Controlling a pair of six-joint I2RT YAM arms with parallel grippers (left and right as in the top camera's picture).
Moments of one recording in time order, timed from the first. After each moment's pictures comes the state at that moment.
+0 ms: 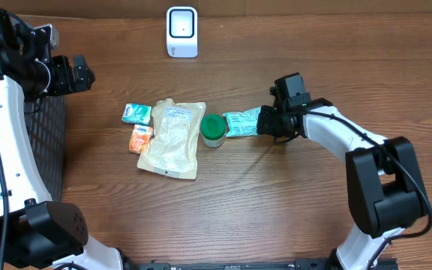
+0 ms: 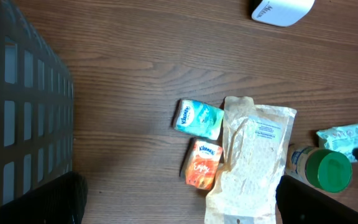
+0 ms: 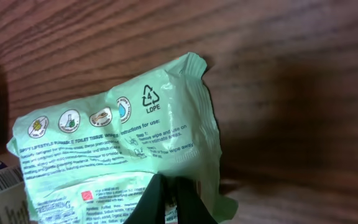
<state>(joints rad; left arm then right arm) 0.32 1.77 1.93 -1.31 0.29 0.11 0.29 1.91 1.14 -0.41 -0.25 0.44</state>
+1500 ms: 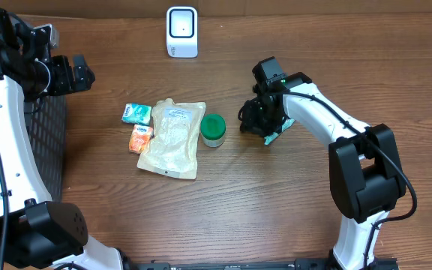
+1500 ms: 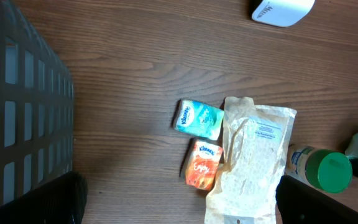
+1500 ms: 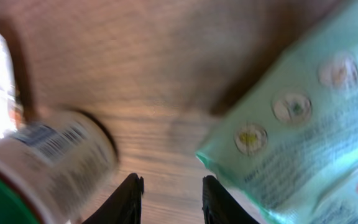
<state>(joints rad) 0.32 1.77 1.93 -1.31 0.29 0.11 0.37 2.03 1.46 -0.88 -0.30 0.52</state>
